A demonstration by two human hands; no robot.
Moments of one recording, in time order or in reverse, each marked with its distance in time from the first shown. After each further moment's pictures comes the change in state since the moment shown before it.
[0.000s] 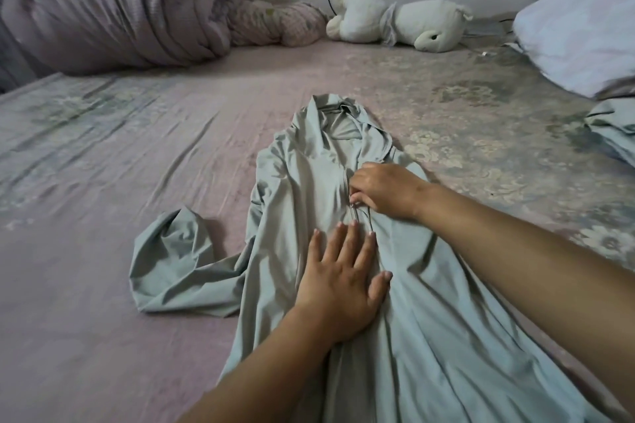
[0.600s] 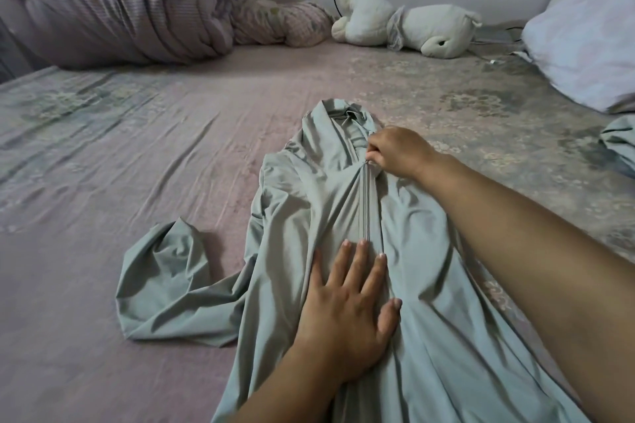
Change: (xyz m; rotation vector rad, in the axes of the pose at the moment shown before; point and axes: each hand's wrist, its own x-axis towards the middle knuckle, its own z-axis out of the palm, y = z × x) left_hand -0.002 -0.002 0.008 -0.001 0.172 0.031; right_hand 0.055 0.066 -0.003 0.056 -0.048 0.378
